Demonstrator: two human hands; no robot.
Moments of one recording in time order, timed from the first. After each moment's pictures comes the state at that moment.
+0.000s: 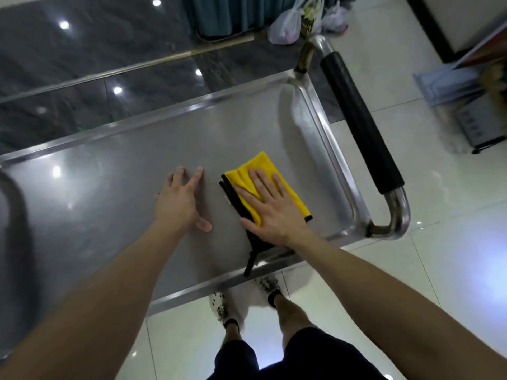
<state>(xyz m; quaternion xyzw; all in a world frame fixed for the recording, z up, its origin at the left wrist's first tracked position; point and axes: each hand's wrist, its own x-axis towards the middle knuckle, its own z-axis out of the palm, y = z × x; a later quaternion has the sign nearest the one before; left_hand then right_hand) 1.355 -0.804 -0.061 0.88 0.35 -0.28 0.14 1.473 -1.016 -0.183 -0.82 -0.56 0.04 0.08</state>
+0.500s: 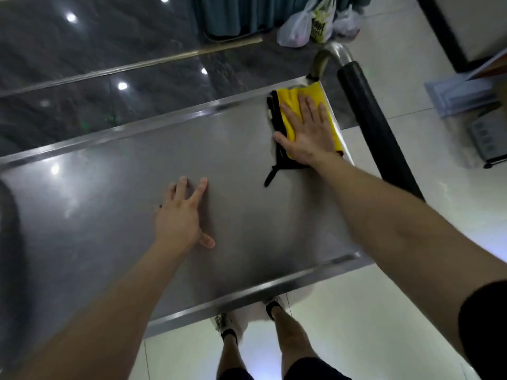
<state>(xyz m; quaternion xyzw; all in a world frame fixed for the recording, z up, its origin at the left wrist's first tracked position) 1.358 -0.795 -0.084 0.89 0.36 -0.27 0.09 1.671 -0.930 -0.163 -0.92 -0.39 0.09 0.01</state>
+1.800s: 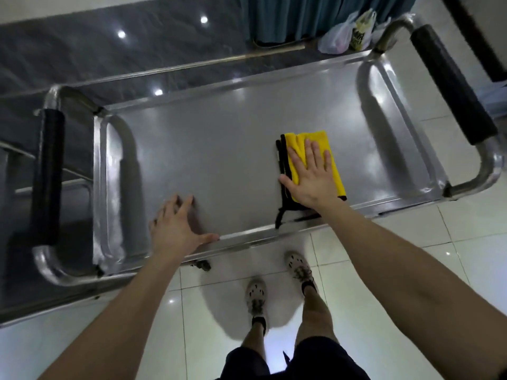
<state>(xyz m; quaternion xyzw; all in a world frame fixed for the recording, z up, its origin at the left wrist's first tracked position) 1.058 -0.753 -0.106 0.85 0.47 -0.18 0.15 1.363 -0.936 -0.164 -0.90 -0.41 0.12 0.00</state>
